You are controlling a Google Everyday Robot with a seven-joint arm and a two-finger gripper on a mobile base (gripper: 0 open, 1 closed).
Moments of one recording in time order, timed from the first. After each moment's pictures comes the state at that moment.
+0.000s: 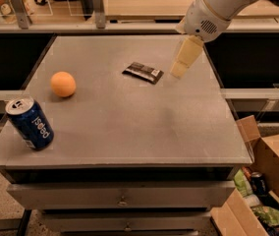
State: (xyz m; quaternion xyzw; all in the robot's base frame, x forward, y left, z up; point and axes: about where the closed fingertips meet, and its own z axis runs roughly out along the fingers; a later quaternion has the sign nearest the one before) arm 0.609 -0.097 0.938 -0.62 0.74 0.10 0.25
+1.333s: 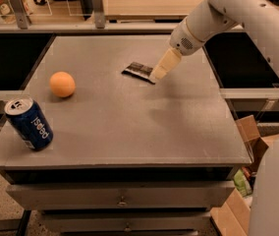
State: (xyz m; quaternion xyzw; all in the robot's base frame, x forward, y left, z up) arm 0.696 -0.078 0.865 -0.55 0.77 0.15 0.29
